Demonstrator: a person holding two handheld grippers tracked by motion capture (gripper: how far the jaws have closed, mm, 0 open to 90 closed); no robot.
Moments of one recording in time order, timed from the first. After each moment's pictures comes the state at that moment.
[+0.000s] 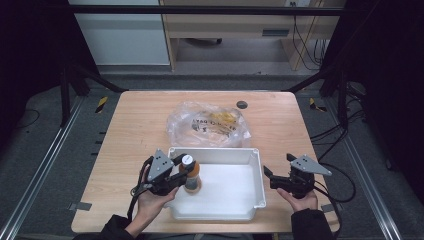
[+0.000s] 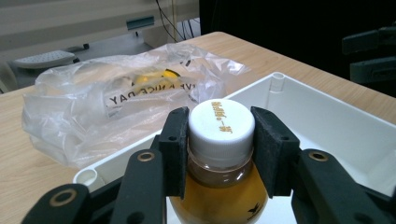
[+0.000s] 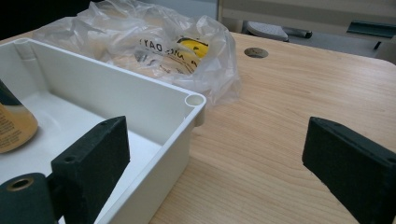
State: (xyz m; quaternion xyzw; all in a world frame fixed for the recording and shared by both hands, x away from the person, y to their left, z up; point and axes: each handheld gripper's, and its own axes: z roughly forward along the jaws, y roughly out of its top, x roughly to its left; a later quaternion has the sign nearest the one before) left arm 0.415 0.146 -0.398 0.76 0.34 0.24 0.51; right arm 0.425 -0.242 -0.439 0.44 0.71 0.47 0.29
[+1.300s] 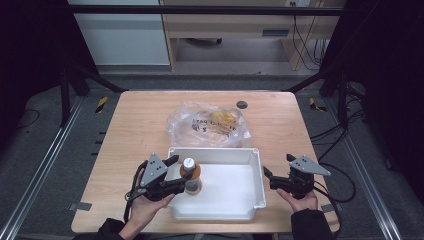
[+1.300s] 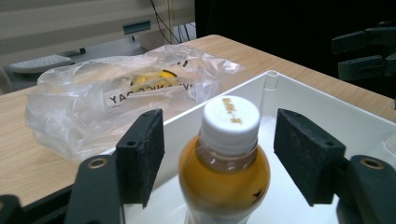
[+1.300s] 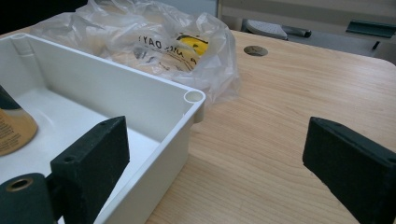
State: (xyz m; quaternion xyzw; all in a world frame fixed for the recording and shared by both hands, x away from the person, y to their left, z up) left arm 0.405 0.164 -0.398 0.75 0.33 0.24 0.52; right arm 0.425 -0.242 -0.440 0.44 0.71 0.47 0.29
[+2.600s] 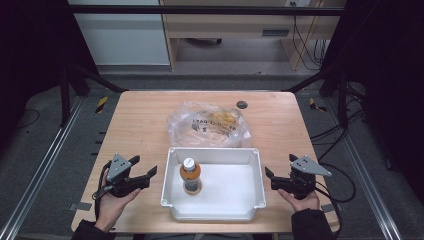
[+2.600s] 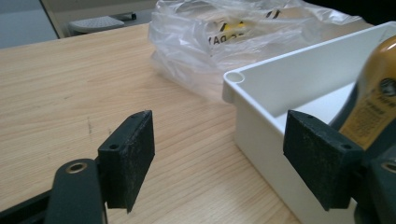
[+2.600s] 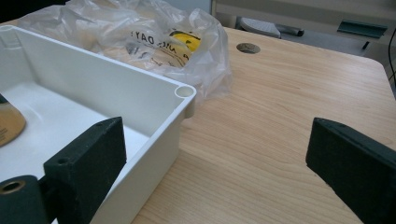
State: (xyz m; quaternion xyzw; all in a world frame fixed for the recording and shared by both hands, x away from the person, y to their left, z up) left arm 0.432 0.259 -0.445 0.74 0.41 0.27 0.46; right arm 0.424 -0.245 -0.440 0.44 0.71 0.45 0.30
